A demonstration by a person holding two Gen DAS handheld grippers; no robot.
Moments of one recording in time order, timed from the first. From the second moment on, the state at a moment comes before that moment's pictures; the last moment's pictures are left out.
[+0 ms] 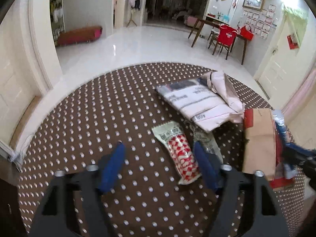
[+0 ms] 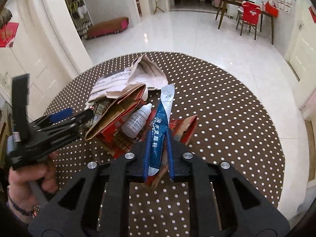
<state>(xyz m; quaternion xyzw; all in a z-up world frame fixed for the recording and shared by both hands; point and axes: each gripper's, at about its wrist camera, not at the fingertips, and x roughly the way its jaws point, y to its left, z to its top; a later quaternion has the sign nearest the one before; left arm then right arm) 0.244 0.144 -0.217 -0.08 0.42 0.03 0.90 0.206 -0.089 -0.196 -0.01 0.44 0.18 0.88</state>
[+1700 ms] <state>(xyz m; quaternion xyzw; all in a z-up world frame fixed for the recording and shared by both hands) 0.146 -0.128 -0.122 0.00 0.35 -0.27 0.90 0.043 -0.400 -0.128 0.19 0.31 0.00 0.93</state>
